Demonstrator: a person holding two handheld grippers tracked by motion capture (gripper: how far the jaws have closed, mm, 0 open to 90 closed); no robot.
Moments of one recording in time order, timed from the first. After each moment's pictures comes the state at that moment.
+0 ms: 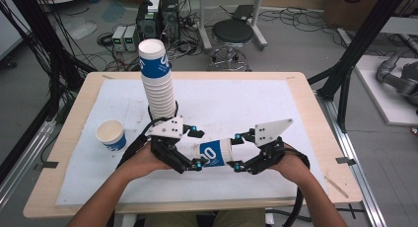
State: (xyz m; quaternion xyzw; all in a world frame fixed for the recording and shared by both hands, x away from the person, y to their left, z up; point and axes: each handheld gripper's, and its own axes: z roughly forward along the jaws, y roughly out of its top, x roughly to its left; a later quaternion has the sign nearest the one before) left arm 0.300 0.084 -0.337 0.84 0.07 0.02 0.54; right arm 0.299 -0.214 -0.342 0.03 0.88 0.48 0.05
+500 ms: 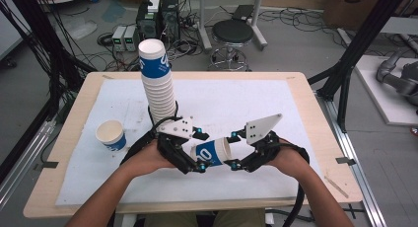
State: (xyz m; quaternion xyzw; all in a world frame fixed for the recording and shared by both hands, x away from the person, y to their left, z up) left arm 0.304 0.070 -0.333 0.87 0.05 0.01 0.50; right arm 0.303 -0.198 -0.328 0.01 0.91 0.42 0.06
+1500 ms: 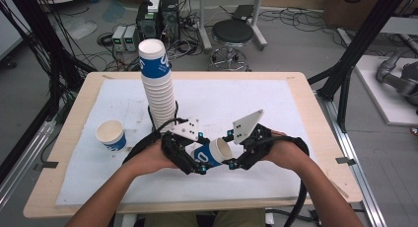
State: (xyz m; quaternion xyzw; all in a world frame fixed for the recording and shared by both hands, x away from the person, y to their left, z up) left arm 0.309 0.061 -0.342 0.89 0.05 -0.01 0.45; right arm 0.306 -0.174 -0.310 -0.02 0.95 0.32 0.07
